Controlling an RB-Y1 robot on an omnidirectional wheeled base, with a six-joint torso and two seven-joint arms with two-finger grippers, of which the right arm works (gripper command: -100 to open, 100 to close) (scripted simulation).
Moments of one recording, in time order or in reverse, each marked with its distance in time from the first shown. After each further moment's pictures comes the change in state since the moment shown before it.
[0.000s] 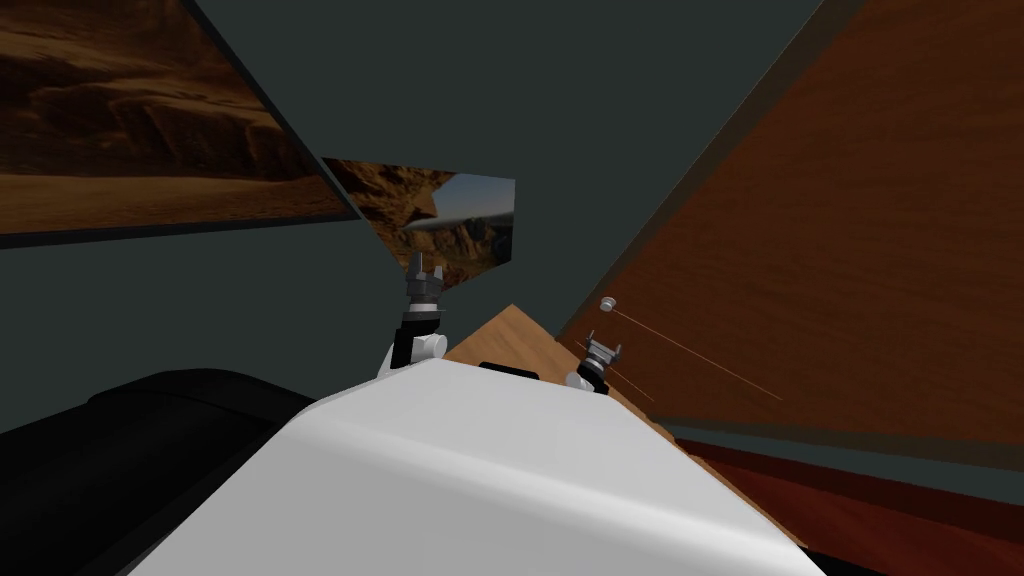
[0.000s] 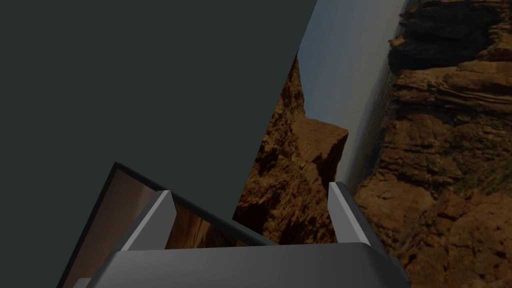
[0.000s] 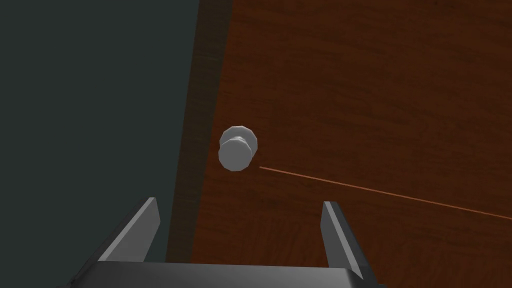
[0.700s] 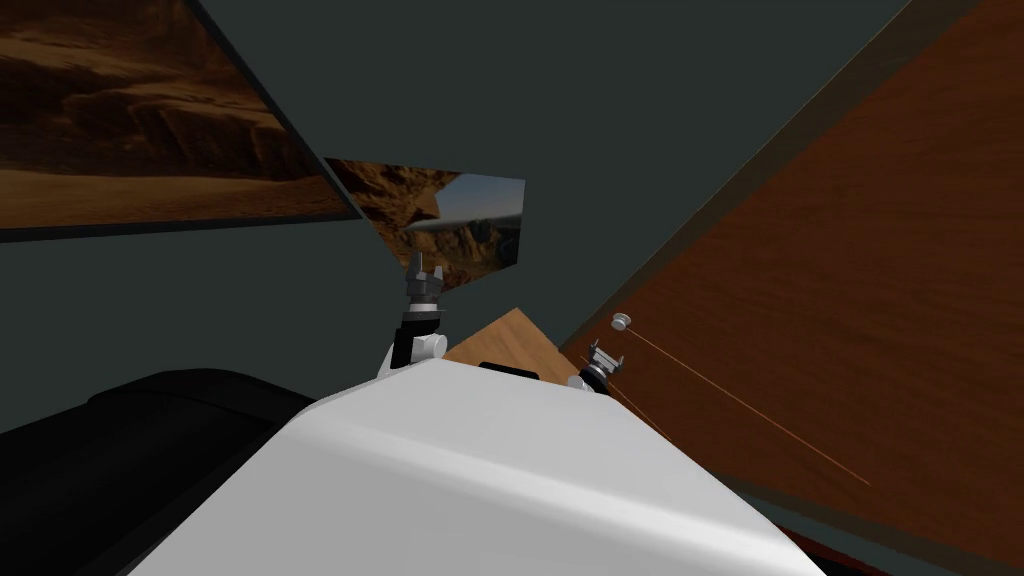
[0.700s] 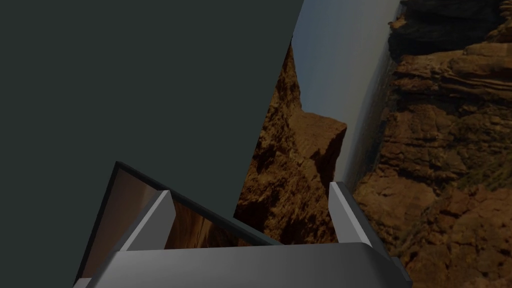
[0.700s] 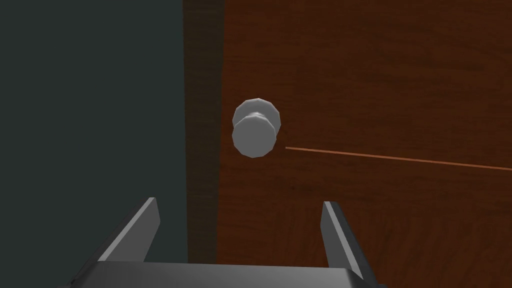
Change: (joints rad) arm -0.048 -0.021 0.016 0.165 -0.143 -0.055 -0.126
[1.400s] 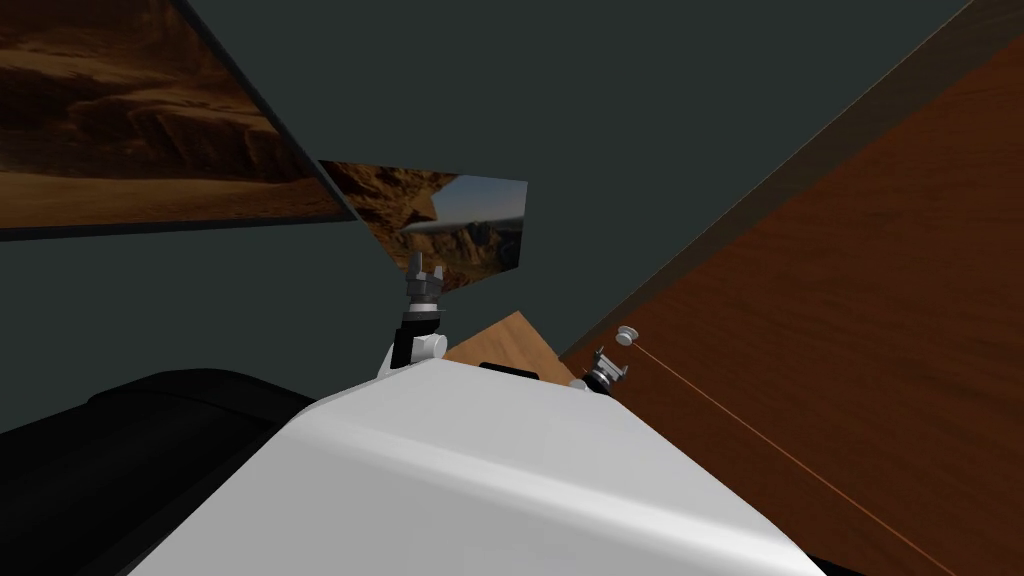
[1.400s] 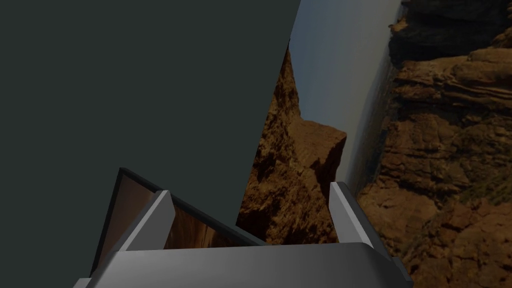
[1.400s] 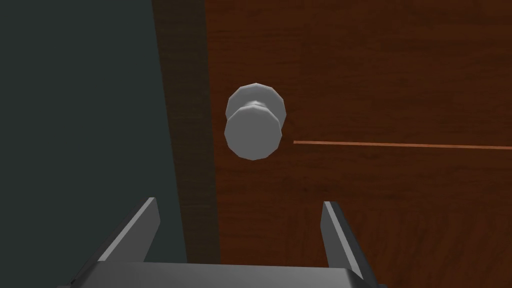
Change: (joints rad) arm -0.021 -0.022 0.013 0.103 -0.089 -0.036 -0.091
